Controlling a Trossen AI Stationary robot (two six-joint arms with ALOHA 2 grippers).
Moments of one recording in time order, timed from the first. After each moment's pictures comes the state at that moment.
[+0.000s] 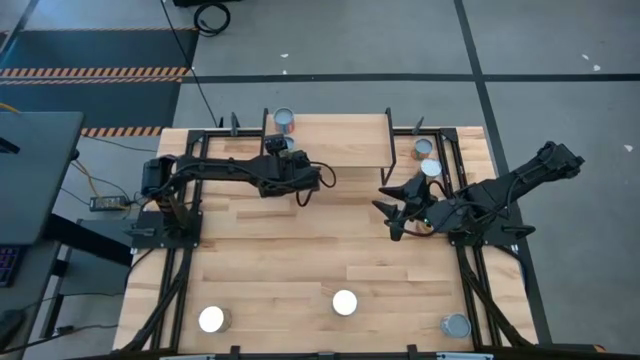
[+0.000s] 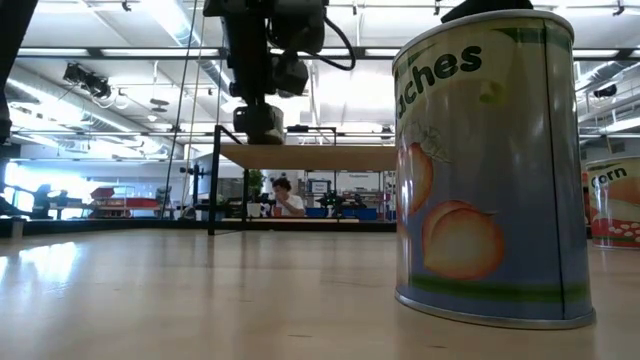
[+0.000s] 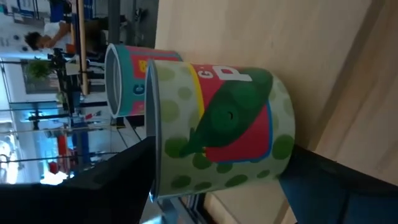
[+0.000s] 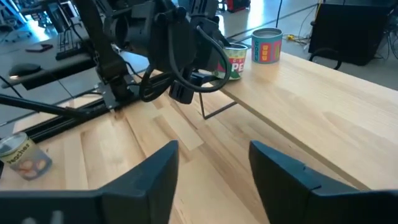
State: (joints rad) left arm 0.13 1.79 1.44 -1.04 -0.99 0.03; right arm 0.44 1.02 0.88 -0.36 0.86 0.57
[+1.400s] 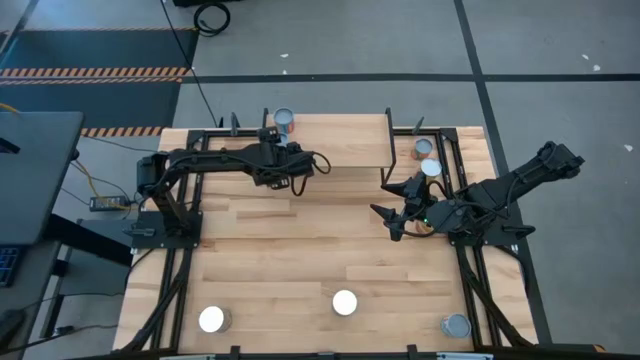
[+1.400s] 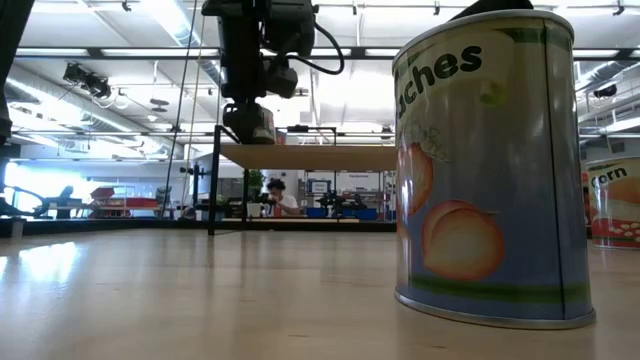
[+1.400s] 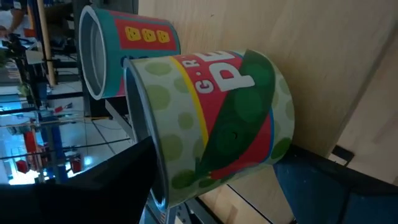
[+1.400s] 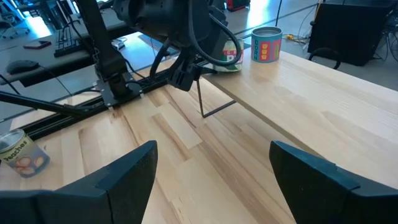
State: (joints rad) left arm 0.20 1.75 1.44 -1.08 -0.85 0.08; right arm 0.44 1.02 0.88 -0.37 0.86 0.56
